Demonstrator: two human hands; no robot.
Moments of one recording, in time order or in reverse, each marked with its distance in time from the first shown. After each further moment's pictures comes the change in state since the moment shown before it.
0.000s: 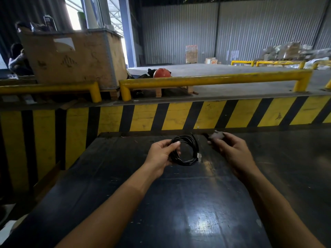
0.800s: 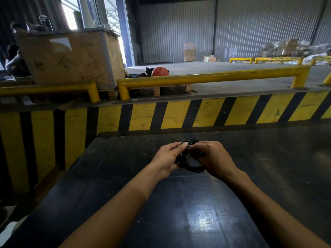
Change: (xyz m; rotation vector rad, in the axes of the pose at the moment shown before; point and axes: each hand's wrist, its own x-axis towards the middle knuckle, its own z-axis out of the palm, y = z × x) left_hand -0.004 -0.008 0.019 0.037 -0.133 -0.154; right_hand 0.002 0.018 0.025 -1.013 -0.192 -0.556
